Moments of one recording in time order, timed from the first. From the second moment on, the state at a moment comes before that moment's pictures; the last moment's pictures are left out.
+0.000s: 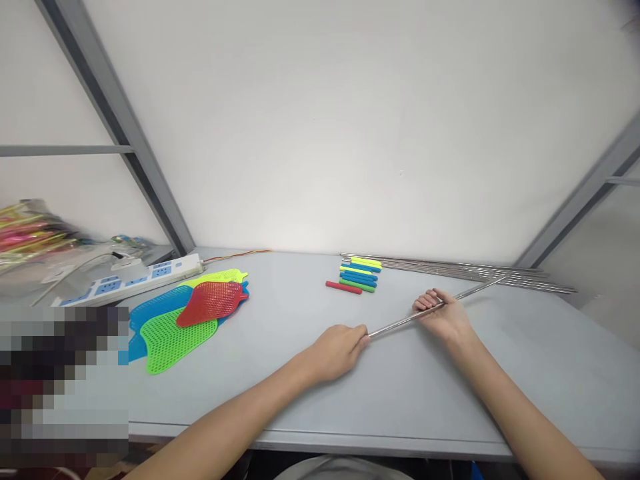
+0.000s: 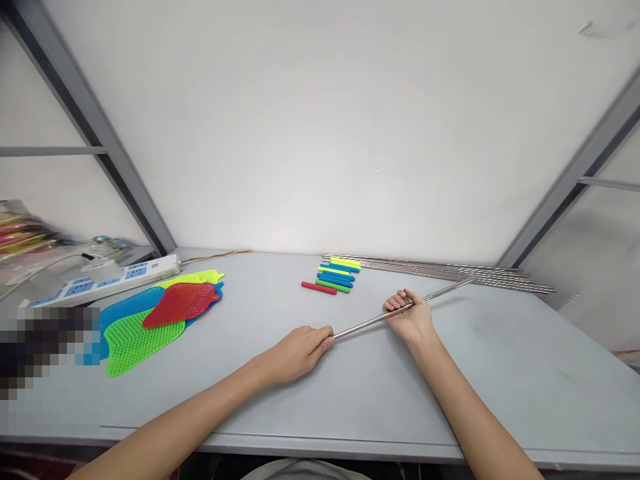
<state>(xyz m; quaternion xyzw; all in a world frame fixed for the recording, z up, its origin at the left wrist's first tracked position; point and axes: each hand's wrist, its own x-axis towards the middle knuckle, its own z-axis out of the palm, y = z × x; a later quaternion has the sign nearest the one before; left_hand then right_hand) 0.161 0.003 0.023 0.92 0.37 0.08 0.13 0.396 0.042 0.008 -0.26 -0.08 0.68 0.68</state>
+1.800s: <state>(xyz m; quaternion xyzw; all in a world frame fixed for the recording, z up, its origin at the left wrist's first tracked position) 0.160 0.003 0.015 0.91 0.38 0.10 0.12 0.406 0.041 0.009 -0.23 -0.02 0.63 0.74</state>
